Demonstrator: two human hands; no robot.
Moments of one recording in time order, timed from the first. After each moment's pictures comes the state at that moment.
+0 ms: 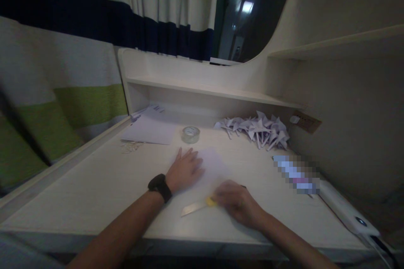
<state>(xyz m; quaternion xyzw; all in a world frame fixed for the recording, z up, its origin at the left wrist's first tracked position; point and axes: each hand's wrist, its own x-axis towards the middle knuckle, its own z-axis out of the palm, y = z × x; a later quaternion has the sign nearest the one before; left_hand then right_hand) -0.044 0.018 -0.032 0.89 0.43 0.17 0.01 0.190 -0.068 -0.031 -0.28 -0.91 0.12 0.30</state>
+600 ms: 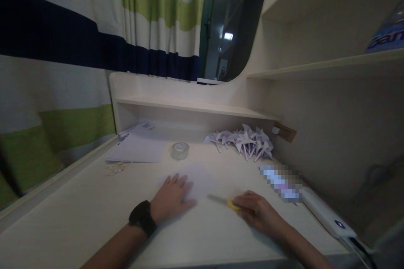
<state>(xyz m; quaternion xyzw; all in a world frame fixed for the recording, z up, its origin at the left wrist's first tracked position) -0.045 0.001 -0.037 0.90 0.42 0.11 0.00 0.280 -0.082 -0.021 -0.43 -0.87 0.07 0.23</state>
